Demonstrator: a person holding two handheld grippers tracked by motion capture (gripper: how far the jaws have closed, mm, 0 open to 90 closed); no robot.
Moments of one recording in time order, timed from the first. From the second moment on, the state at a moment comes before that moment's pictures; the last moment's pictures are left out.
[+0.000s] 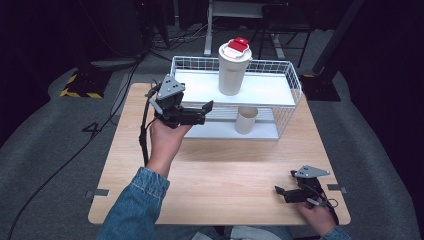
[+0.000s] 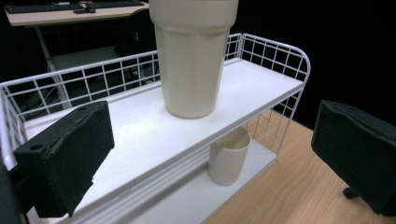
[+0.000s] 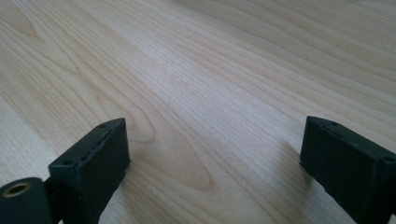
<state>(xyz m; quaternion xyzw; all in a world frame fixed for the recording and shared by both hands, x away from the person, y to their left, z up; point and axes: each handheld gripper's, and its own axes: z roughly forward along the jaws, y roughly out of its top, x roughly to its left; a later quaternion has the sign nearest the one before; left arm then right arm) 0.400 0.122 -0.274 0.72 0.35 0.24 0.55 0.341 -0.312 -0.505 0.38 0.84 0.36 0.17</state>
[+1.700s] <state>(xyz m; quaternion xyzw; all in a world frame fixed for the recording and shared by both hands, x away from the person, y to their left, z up) 0.317 0.184 -0.422 0.77 0.39 0.19 0.47 0.342 -0.312 -0.505 0.38 0.84 0.36 0.17</state>
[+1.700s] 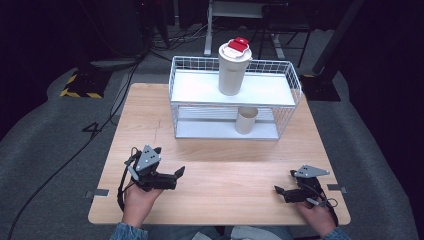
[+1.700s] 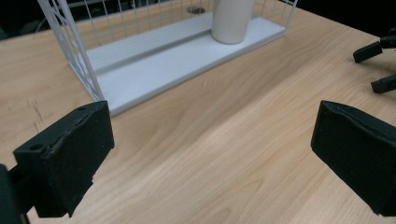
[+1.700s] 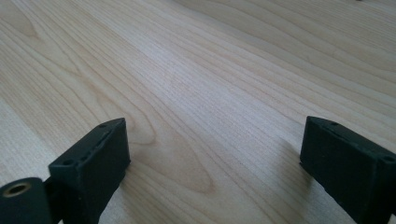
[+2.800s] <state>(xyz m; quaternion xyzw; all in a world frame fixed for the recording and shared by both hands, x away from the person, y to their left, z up) 0.317 0.182 -0.495 0.83 0.45 0.13 0.31 0.342 -0.312 -0.505 0.38 0.84 0.36 0.17</state>
